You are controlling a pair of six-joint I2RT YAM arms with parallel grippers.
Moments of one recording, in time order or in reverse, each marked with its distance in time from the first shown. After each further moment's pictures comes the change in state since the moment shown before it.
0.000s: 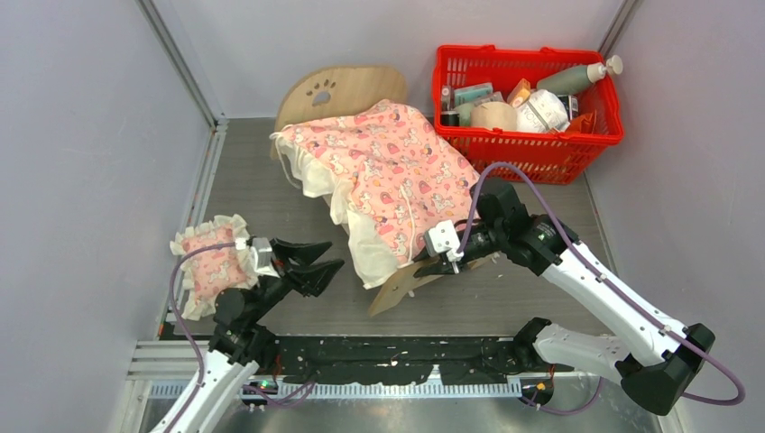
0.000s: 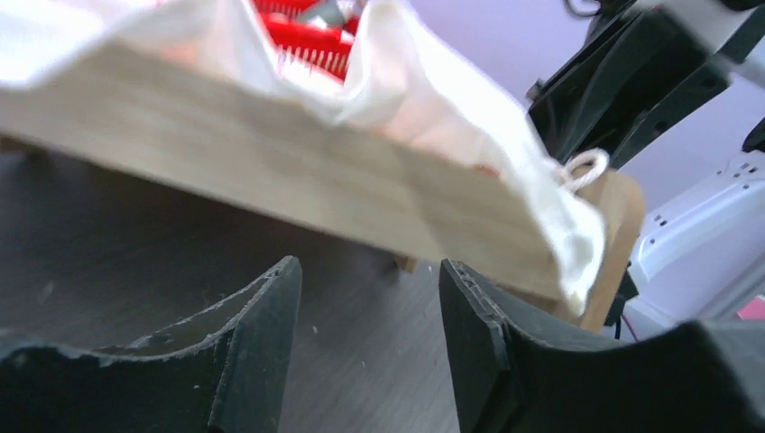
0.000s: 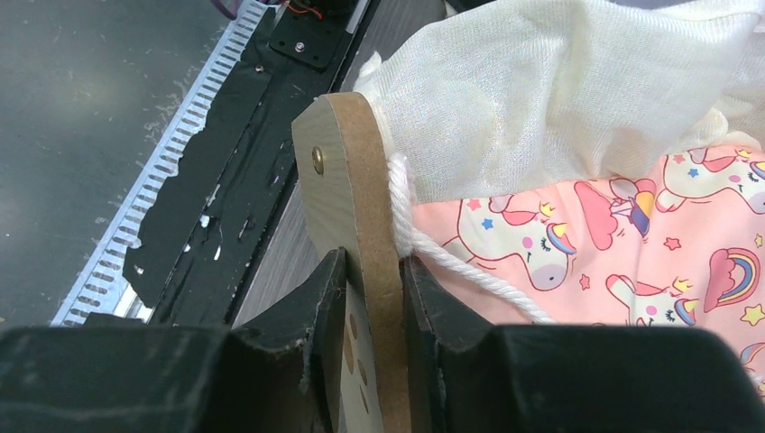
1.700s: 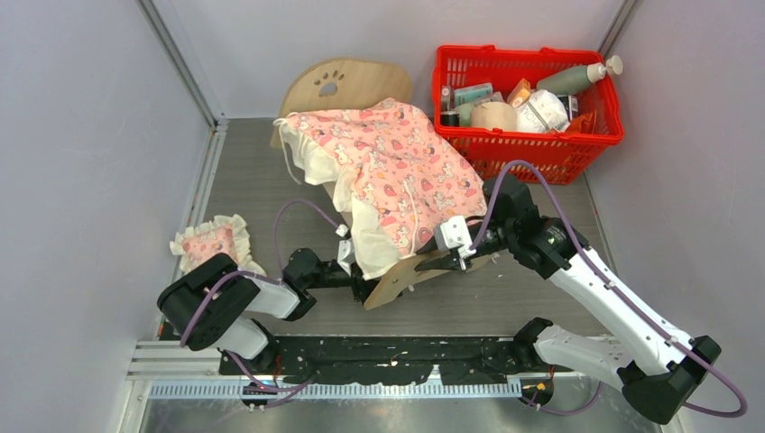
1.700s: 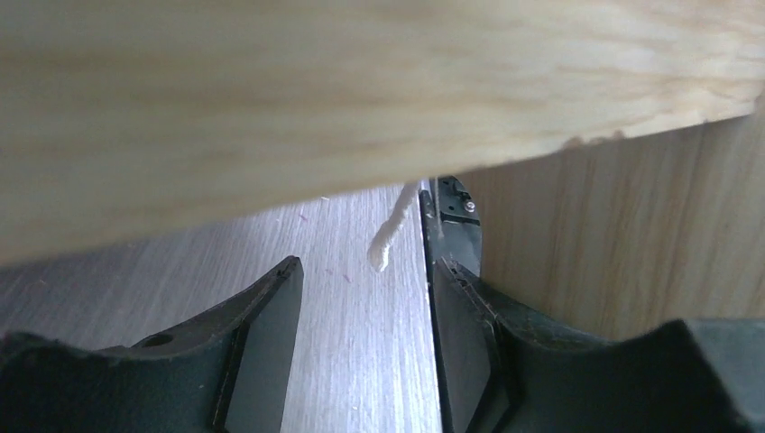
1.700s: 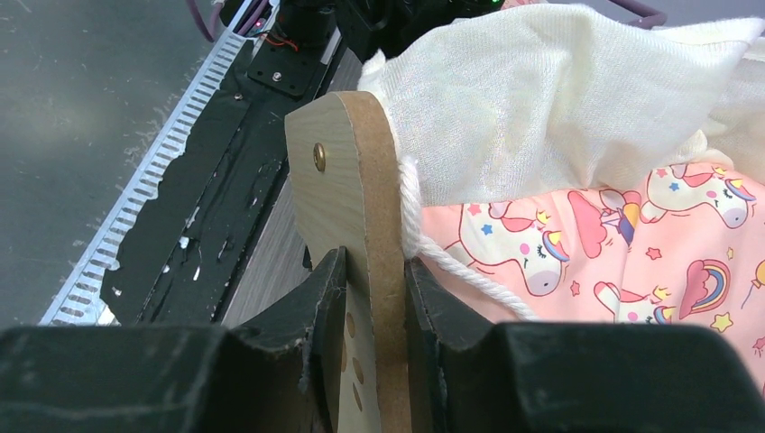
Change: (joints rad) left arm -0.304 1.358 0.124 1.020 0.384 0.166; right arm -0.039 -0.046 -0.011 0.084 -0.050 0.047
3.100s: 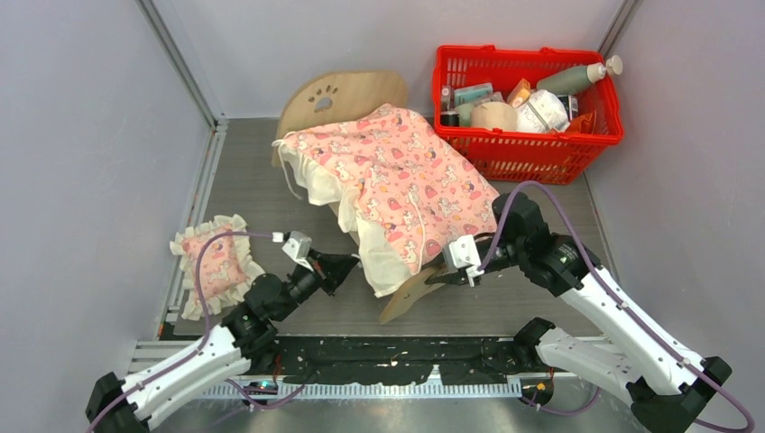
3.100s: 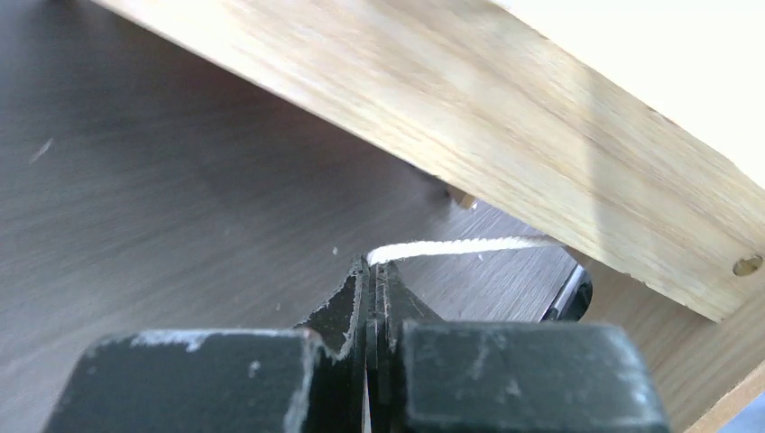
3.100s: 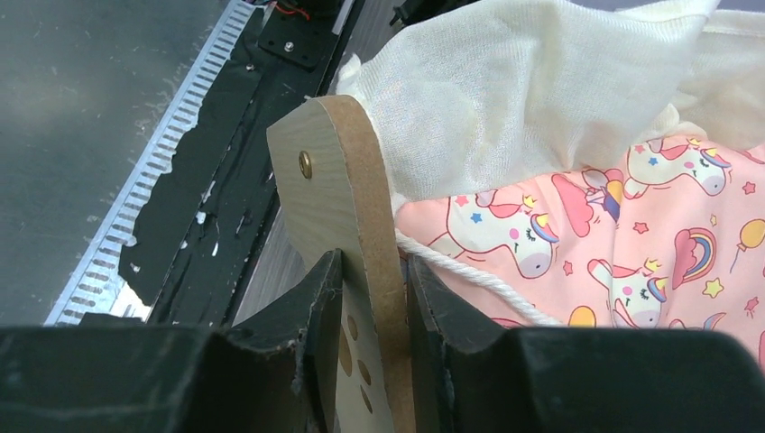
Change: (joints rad) left arm -0.089 -0.954 -0.088 -0.974 -0.803 -0.085; right arm 0.004 -0.122 -0.090 -0.045 0.056 -0.014
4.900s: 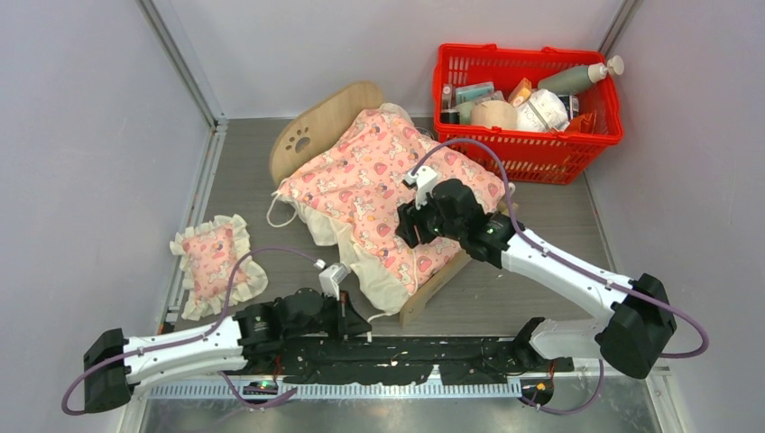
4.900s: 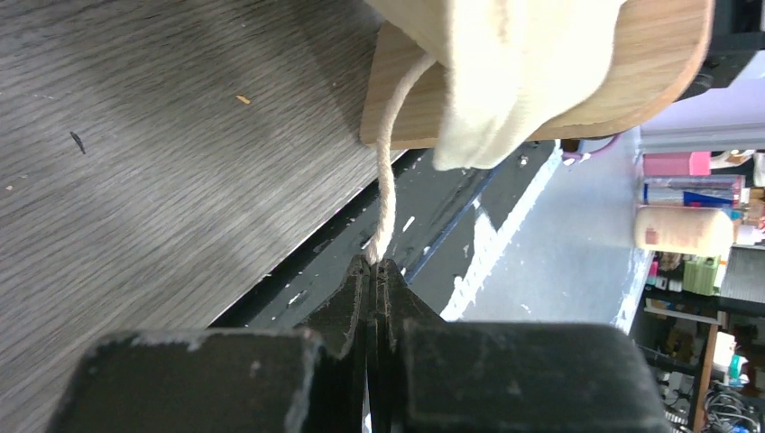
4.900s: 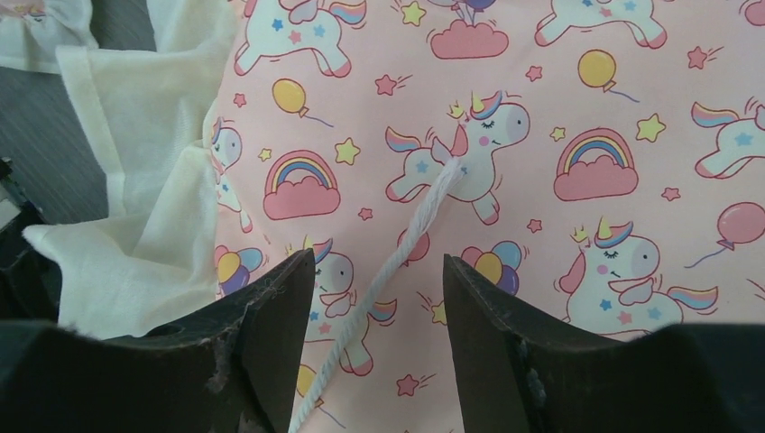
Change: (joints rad) left arm -0.328 0.080 0.041 -0.522 0.024 -0.507; right arm 0.118 0.384 -0.018 0.427 0.874 0.966
